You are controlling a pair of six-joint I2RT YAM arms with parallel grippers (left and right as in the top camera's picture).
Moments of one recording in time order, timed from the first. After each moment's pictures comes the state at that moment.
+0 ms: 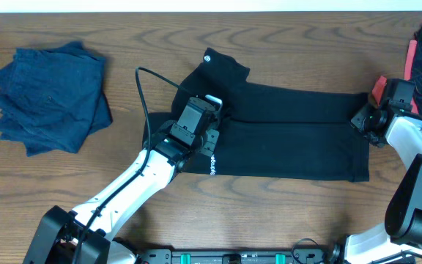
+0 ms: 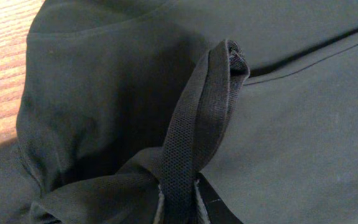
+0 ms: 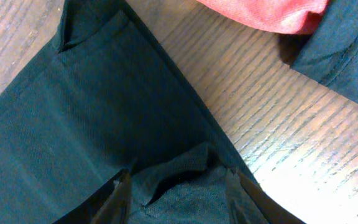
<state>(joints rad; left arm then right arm) -0.57 1.48 0.87 -0.32 -0.05 -0.15 -0.30 1.74 0.98 -0.41 0.03 0.51</state>
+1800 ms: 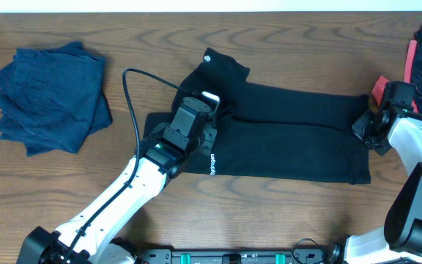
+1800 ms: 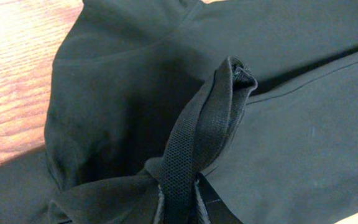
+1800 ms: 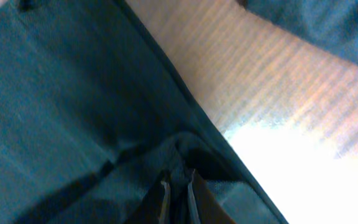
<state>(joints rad) -0.57 1.38 0.87 -0.34 -0.06 -0.15 -0.30 1.69 0.99 -0.59 0.06 0.53</state>
